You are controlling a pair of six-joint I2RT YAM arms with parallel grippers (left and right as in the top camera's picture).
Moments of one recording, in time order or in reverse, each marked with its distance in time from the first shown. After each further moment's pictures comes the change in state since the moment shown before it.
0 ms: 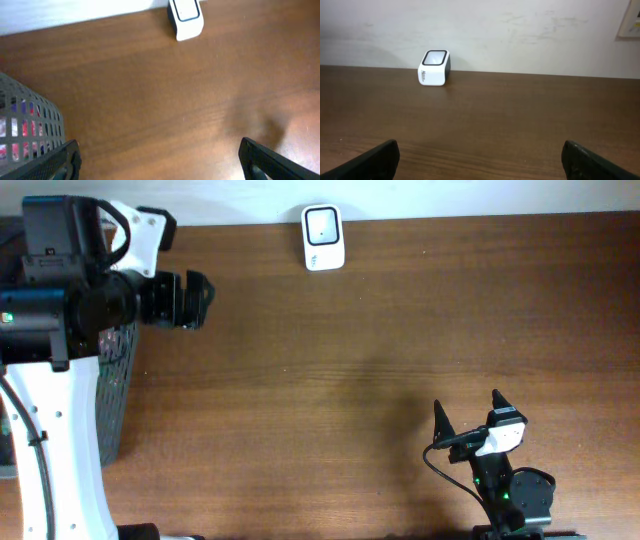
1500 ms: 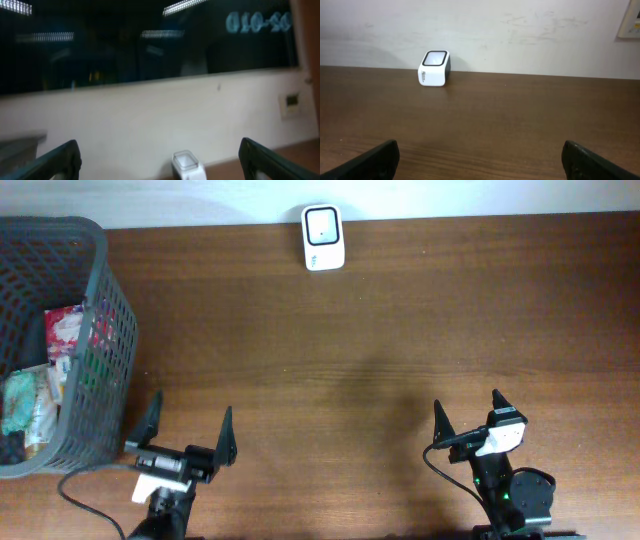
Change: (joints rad) left arm -0.003 -1.572 -2.081 1.885 0.022 -0.177; right arm 0.000 -0.003 0.000 0.000 0.000 0.001
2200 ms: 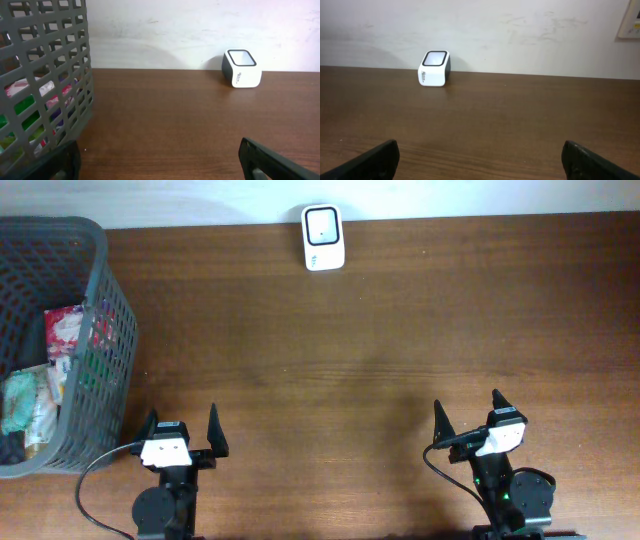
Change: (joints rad) left arm -0.001 -0.002 0.002 -0.581 -0.312 0.000; right arm 0.000 -0.001 0.000 0.000 0.000 -0.001
